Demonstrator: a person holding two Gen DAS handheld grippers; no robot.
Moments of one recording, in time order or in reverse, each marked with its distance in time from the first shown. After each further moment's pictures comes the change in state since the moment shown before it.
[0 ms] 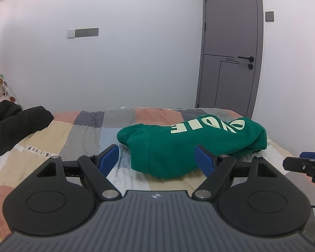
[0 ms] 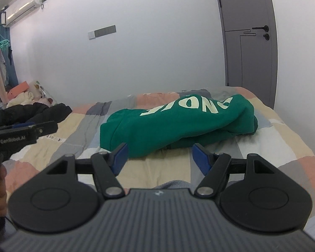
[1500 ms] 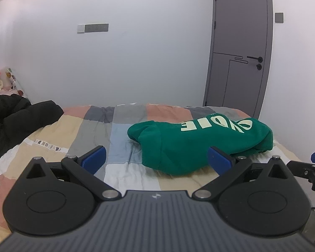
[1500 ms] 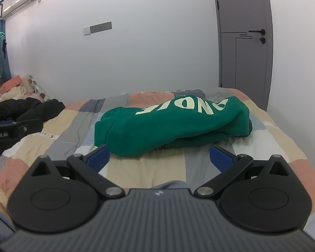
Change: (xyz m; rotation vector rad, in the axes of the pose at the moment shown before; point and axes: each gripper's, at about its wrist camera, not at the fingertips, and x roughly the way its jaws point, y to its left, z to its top) left arm -0.011 0.009 0.006 -0.033 0.023 0.051; right arm 0.000 0.013 0.005 -0.026 0.010 -0.055
